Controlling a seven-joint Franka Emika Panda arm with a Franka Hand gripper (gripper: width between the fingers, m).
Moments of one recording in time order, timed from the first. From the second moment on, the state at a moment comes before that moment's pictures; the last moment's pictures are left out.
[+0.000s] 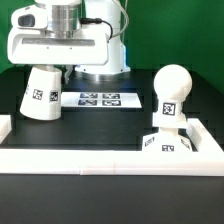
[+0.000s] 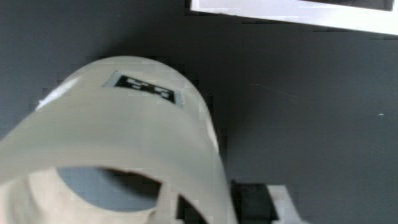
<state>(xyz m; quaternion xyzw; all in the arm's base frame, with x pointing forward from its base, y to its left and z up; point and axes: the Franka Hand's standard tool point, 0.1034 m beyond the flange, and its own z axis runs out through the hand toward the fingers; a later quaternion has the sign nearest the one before) 0.403 -0.110 0.069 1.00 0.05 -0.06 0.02</state>
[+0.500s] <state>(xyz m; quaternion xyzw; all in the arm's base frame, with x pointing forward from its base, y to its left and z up) 0.405 -0.092 0.082 1.00 0.04 -0.07 0.01</state>
